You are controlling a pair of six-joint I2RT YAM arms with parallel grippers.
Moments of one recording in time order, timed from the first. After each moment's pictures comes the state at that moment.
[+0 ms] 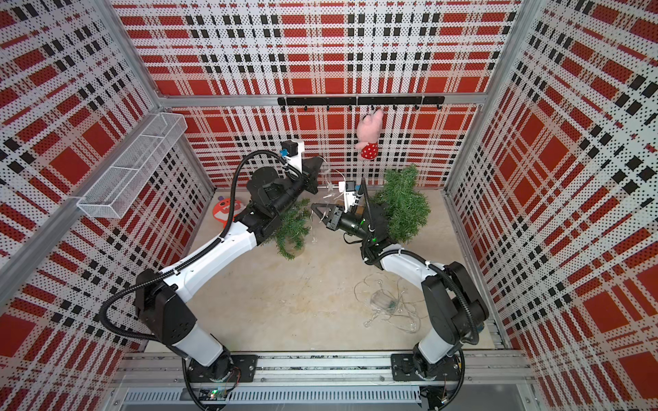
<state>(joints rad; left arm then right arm) -0.58 1.66 1.57 0.30 0.05 -0.11 0.52 1.61 1.01 0.70 -0.58 0.86</state>
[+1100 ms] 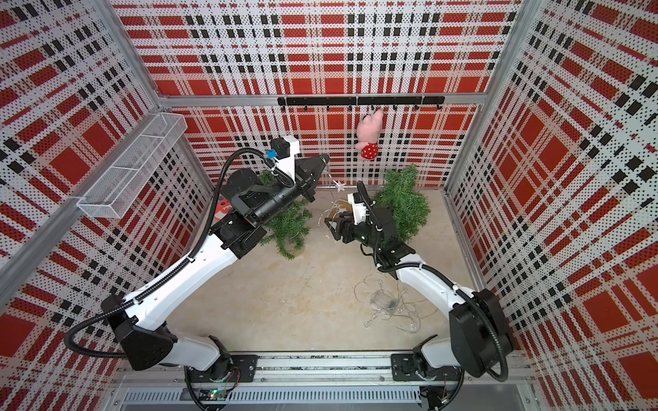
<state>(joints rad) -0.71 1.47 1.56 0.20 0.14 -0.06 0.50 1.37 0.91 0.31 -0.38 0.37</state>
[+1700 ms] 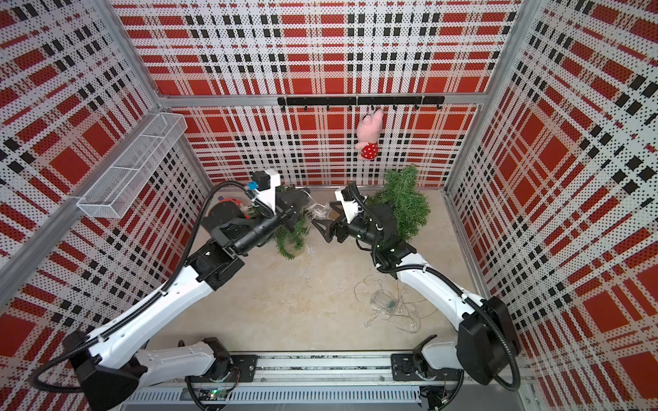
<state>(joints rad) -0.65 1.12 1.16 0.14 0.10 -0.19 0.54 1.34 1.00 0.30 -0.50 0.18</state>
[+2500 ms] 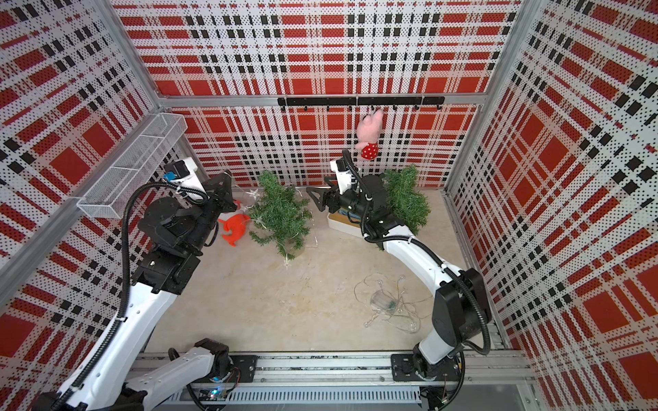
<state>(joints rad) -0.30 1.03 1.26 -0.08 -0.17 -0.29 0.53 1.61 1.39 0.26 -0.44 0.23</state>
